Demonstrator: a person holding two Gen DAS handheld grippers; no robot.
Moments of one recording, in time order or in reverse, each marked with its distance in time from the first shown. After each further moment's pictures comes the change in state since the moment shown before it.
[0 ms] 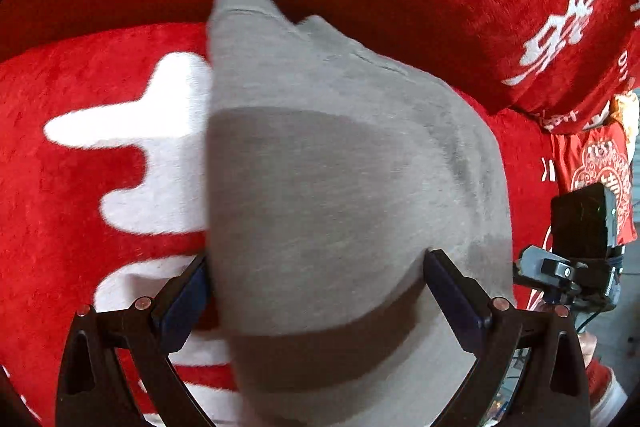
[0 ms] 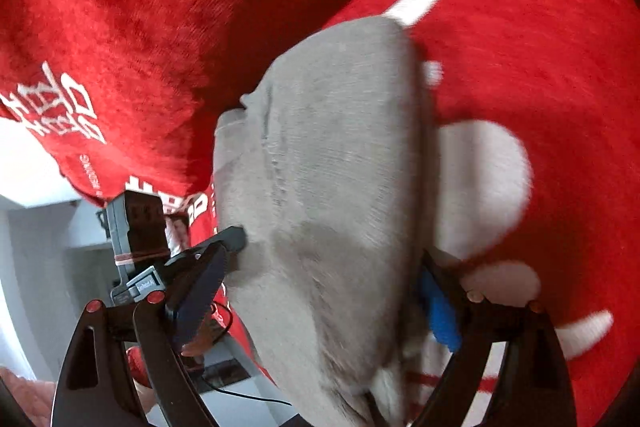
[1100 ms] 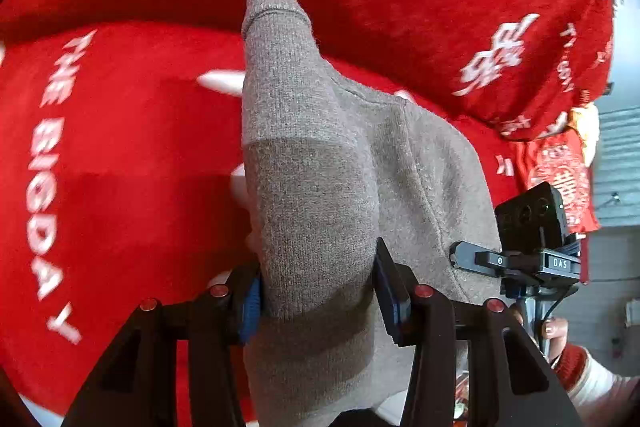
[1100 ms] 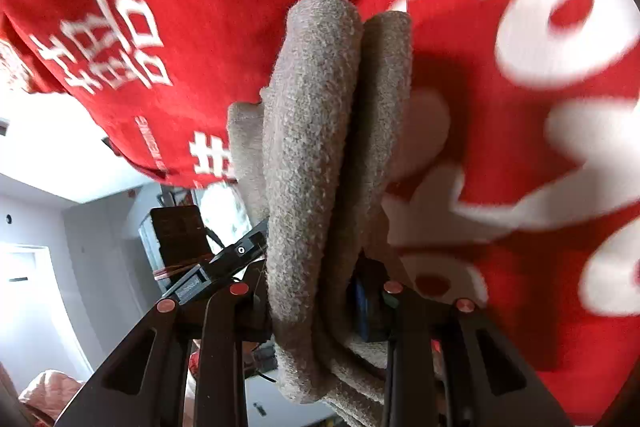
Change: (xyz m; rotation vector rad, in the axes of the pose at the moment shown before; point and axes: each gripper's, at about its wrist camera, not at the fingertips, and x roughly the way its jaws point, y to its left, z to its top) left arm -0.142 0.080 -0.092 -0.053 -0.080 -0.081; right arm 0.063 0.087 -0.093 0.099 0.110 0.236
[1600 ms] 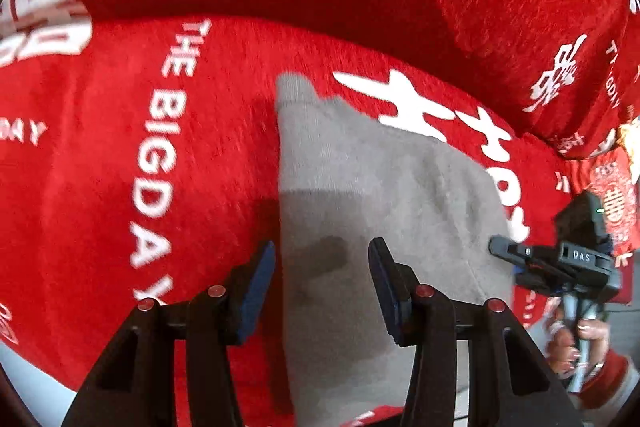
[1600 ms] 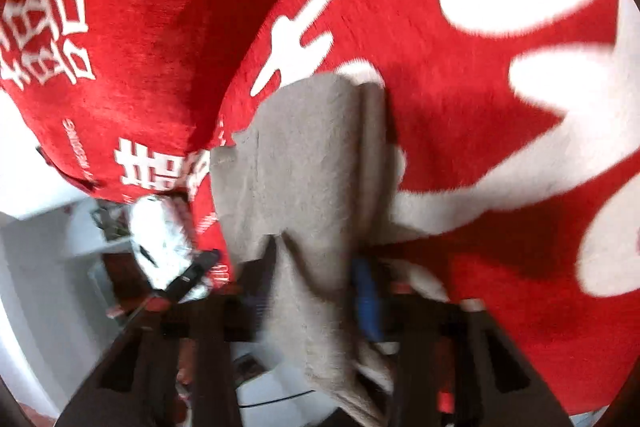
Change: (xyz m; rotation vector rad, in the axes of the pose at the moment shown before) left arm -0.038 0.057 -0.032 -0.029 -0.112 0.225; right arm 0.025 -0.005 -0.007 -0.013 -0.081 -0.298
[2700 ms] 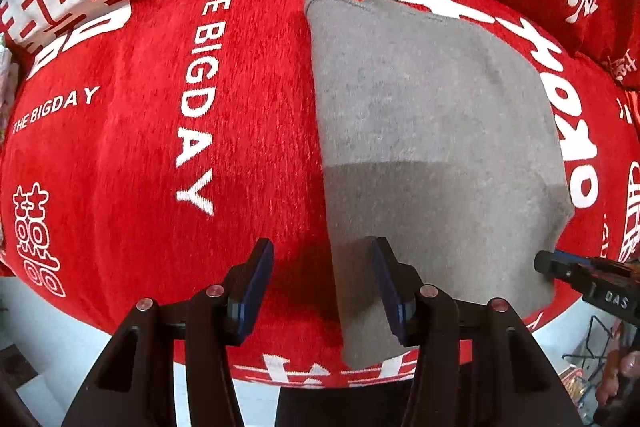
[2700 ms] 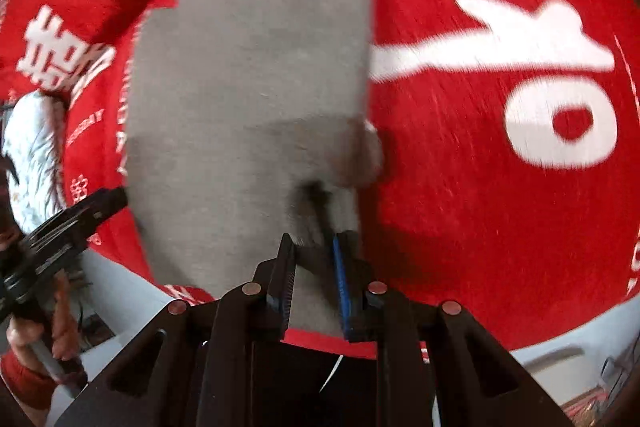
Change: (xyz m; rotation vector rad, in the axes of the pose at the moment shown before) left arm 0.009 -0.018 -0.072 0.090 0.134 0.275; right arm 0.023 0.008 -0.090 -0.208 0.079 -0.529
